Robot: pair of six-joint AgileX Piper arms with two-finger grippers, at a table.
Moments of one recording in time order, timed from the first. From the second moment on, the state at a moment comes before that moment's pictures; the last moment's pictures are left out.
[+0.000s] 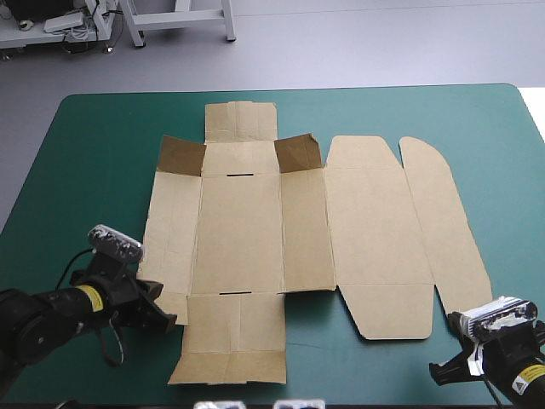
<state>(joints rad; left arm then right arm) -0.50 0.77 -0.81 -0.06 1.02 -0.01 0.19 0.27 -0.52 0.12 0.94 -0.18</state>
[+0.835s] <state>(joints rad) -0.20 1.29 -1.05 -0.39 0.92 0.35 0.19 0.27 -0.52 0.12 0.97 -0.18</state>
